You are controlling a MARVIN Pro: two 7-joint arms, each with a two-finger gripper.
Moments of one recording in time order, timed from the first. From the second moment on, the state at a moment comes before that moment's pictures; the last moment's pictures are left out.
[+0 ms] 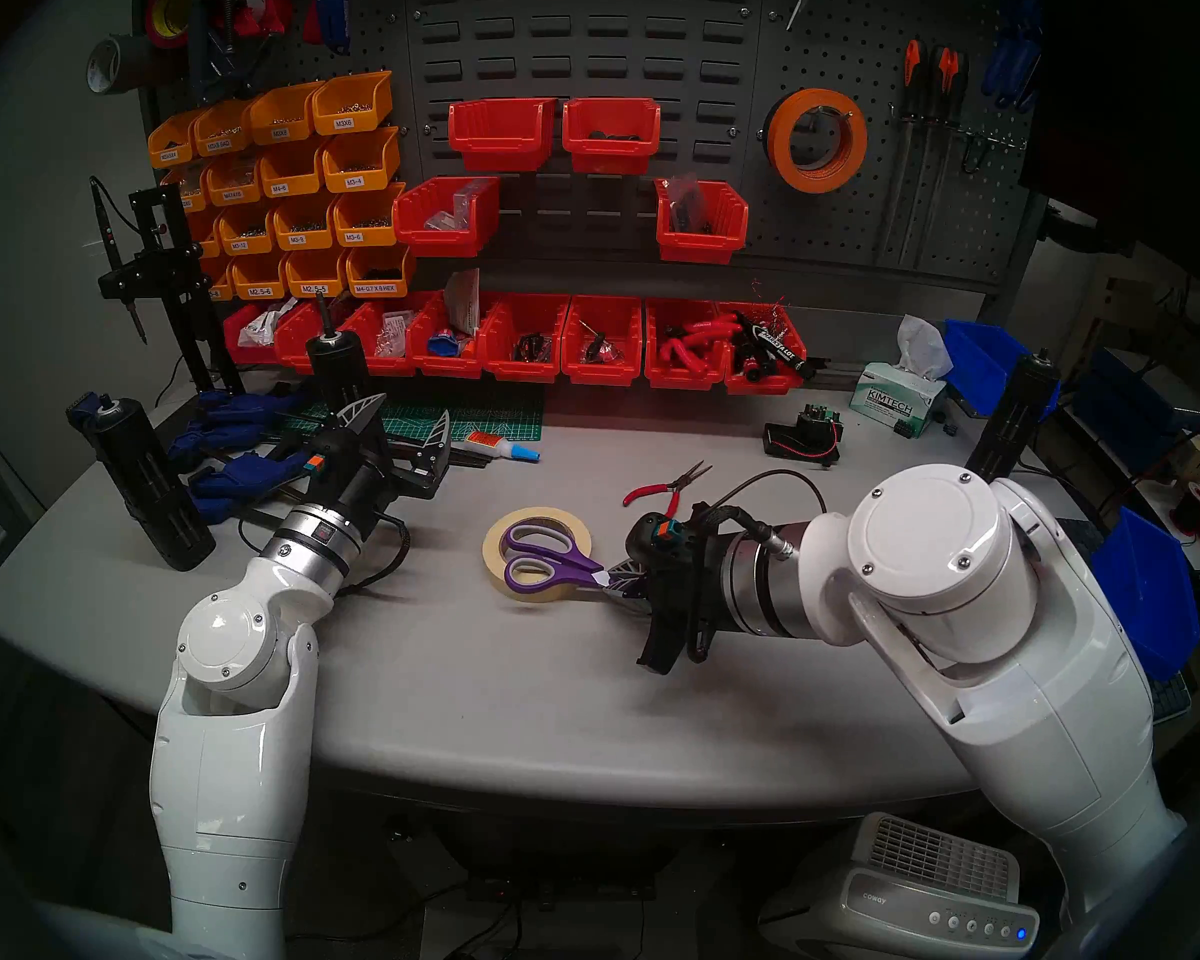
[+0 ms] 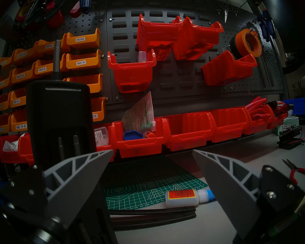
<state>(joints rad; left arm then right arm) 1.73 -1.62 -1.73 -1.94 0.05 -0.06 -0.44 -1.62 -0.77 1.45 -2.42 -0.03 0.86 0.92</state>
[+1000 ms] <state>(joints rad) 1.73 -1.62 -1.73 -1.94 0.05 -0.06 -0.44 -1.65 -0.90 1.81 -2.43 0.15 0.73 0.90</state>
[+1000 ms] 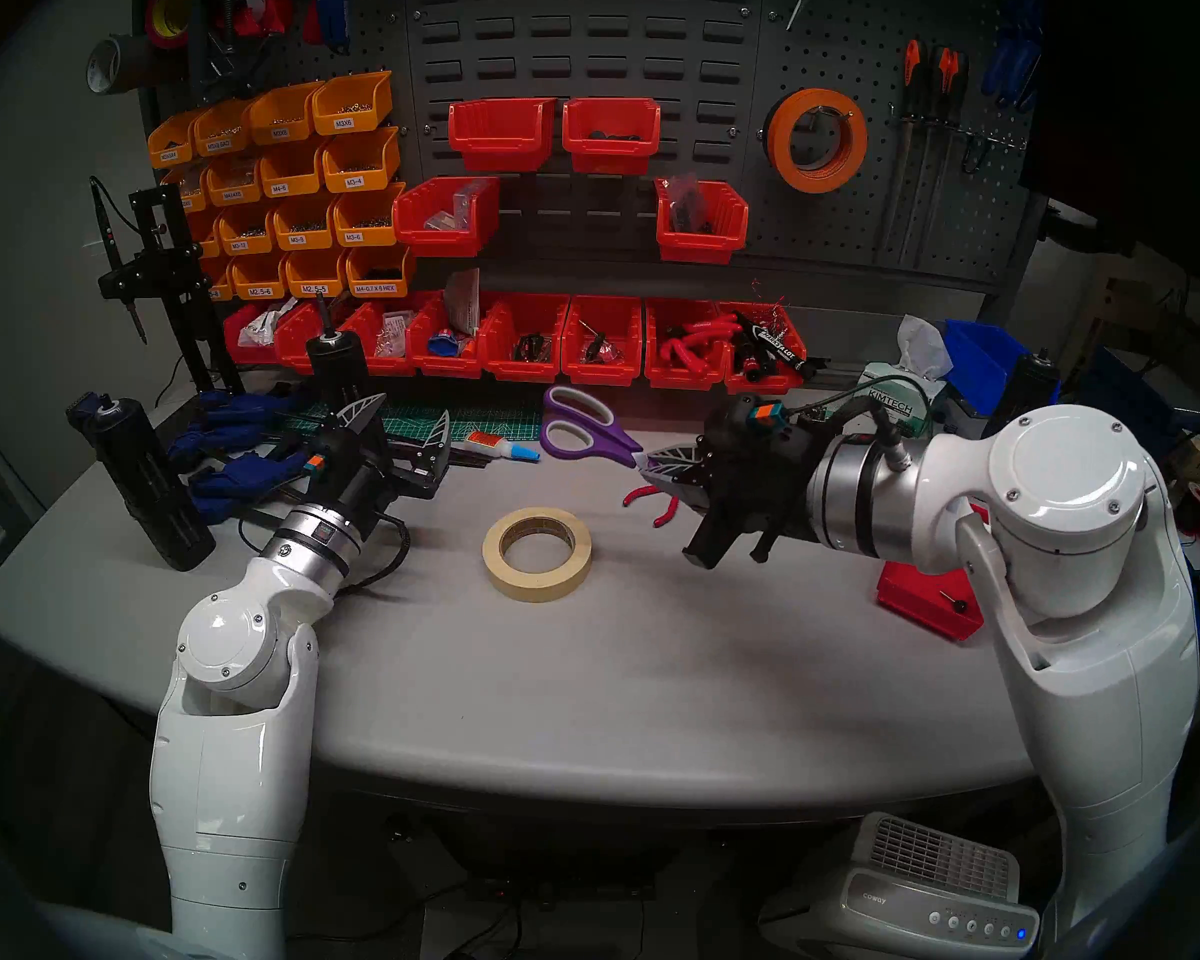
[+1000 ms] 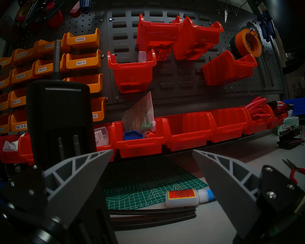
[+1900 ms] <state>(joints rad) 1.73 -1.62 -1.73 -1.94 0.05 -0.06 -0.44 -1.62 -1.11 2.01 -2.43 0.14 0.59 0.67</state>
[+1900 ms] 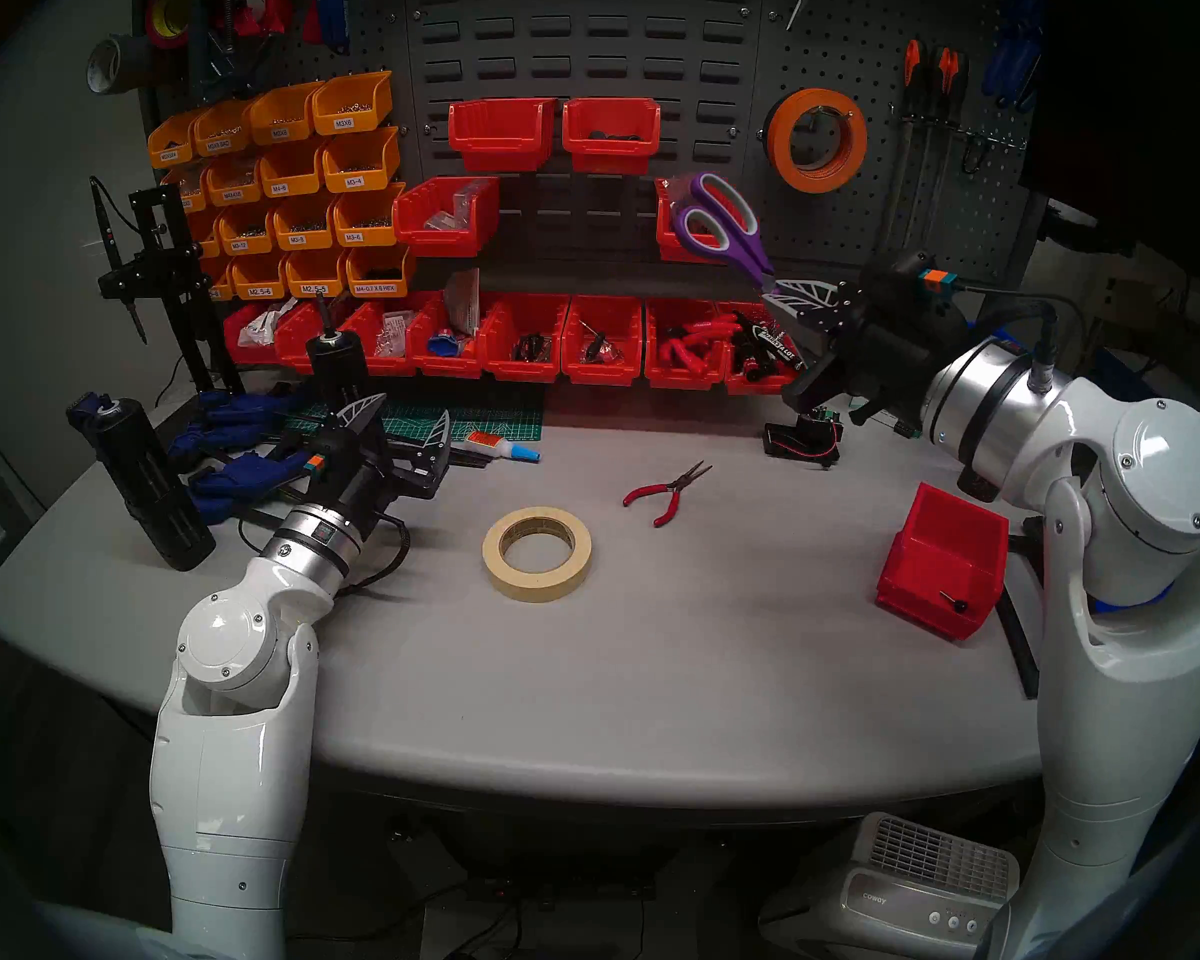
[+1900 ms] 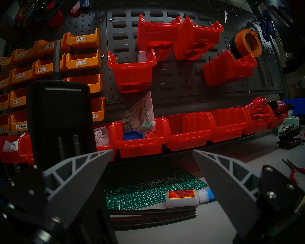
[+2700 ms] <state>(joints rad) 1.73 -1.62 -1.73 -1.94 0.05 -0.06 -0.44 -1.49 -1.29 1.85 -2.30 -0.03 0.54 0.29</state>
